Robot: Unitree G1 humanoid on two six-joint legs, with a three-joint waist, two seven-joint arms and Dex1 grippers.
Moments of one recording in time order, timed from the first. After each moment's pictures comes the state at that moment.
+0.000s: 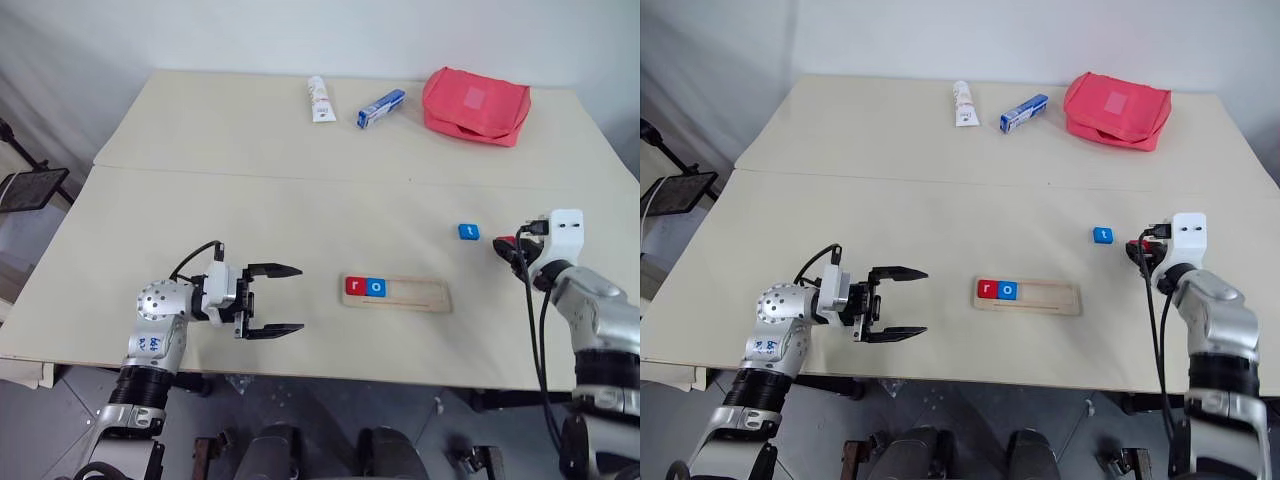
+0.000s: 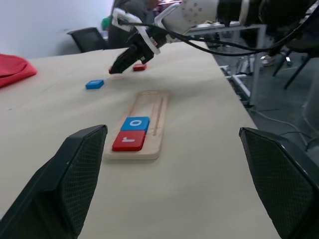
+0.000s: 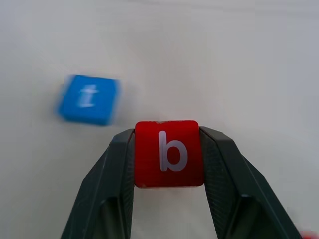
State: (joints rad) left arm -0.42 0.45 0.00 0.31 -0.43 -0.25 -1.42; right arm -0.33 -0.55 -0.37 0.04 0.34 0.60 0.35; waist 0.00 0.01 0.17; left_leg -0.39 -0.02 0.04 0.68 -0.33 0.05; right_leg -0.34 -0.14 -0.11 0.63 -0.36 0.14
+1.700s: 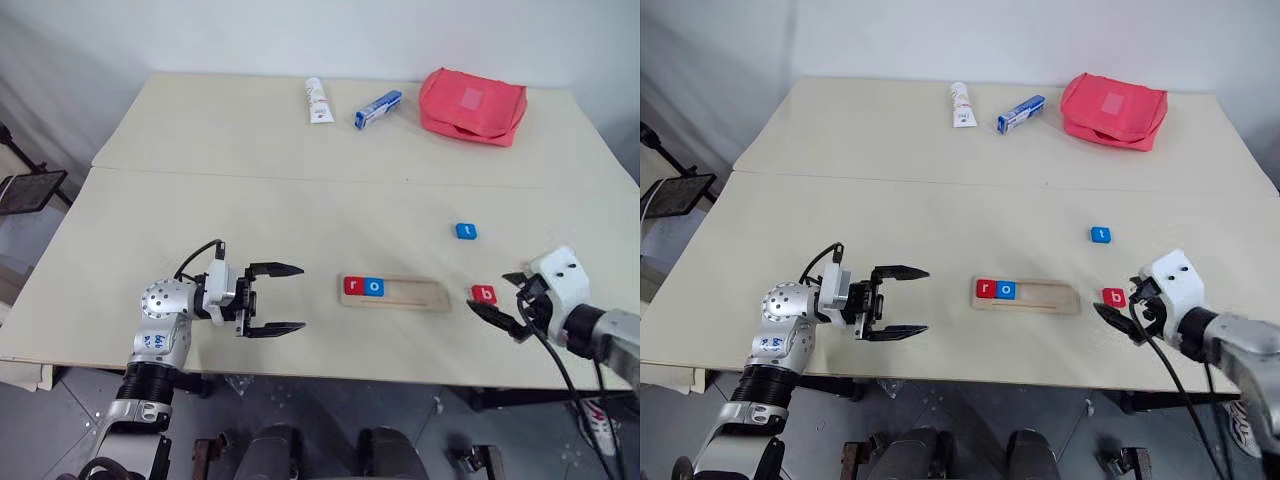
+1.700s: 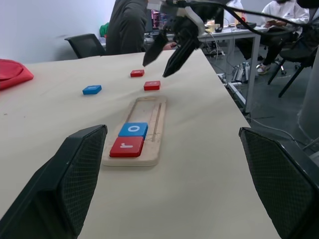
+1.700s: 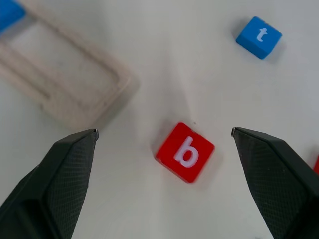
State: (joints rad) left arm -0.42 0.41 0.01 0.33 -0.43 -0.25 -1.44; right arm -0.03 -1.02 -0.26 -0.24 0.41 0.61 0.88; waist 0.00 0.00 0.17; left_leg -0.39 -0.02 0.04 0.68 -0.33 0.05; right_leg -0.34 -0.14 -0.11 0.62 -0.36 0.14
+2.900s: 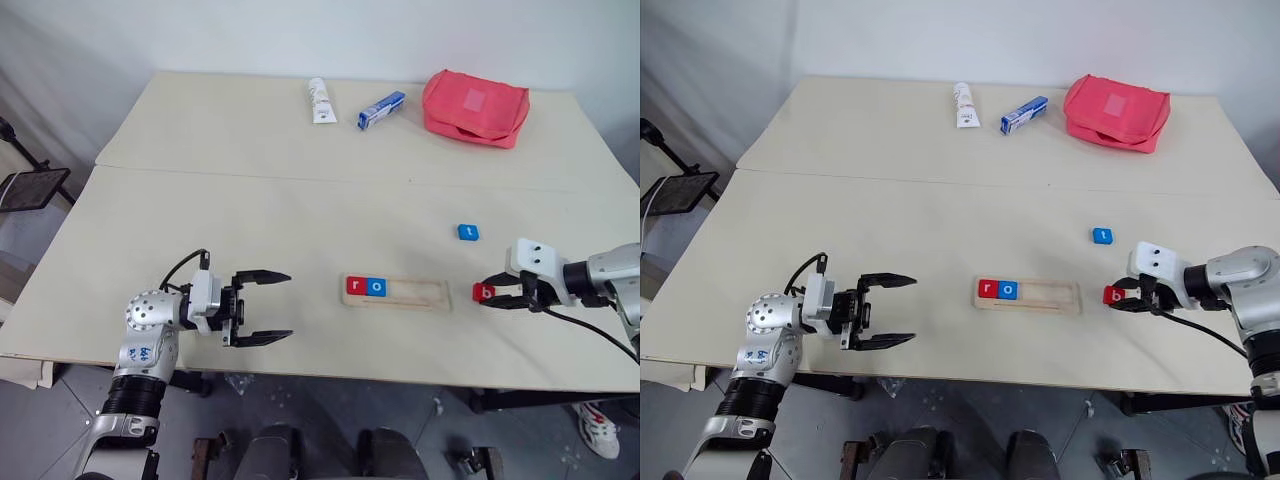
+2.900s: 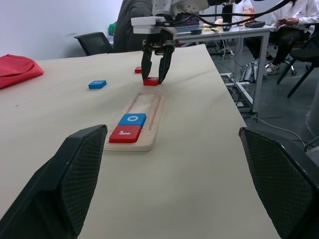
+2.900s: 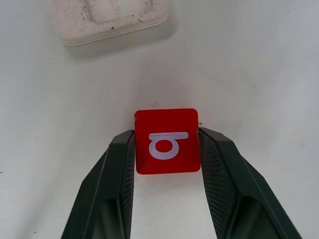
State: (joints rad) left arm -0.35 0.45 0.04 0.28 -0.47 -0.26 -1.43; right arm -0.58 -0.99 0.14 0.59 0.05 -0.02 1.37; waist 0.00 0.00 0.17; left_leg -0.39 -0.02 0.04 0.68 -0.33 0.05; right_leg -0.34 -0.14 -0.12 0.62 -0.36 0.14
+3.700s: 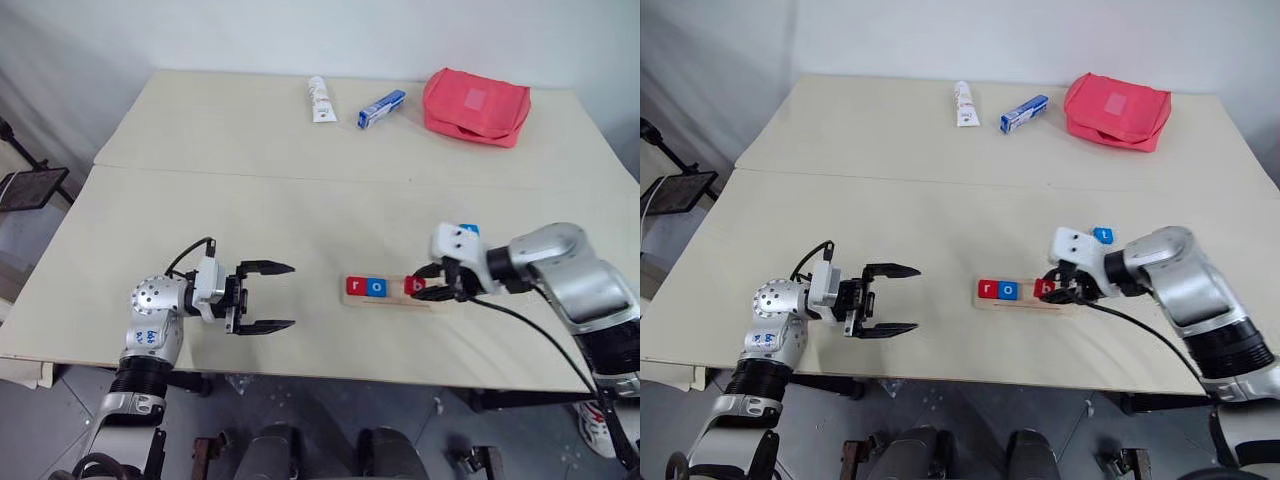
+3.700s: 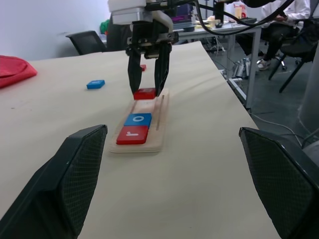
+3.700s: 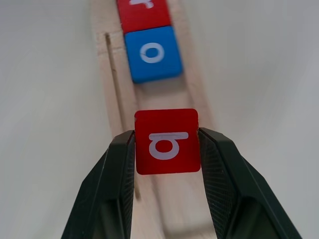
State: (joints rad) left arm -0.45 0.45 0.02 0.39 -0.45 -0.28 -1.47; right arm -0.65 -0.86 0.29 -0.04 0.10 0.62 1.26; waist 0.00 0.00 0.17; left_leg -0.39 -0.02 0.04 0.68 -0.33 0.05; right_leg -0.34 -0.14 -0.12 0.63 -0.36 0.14
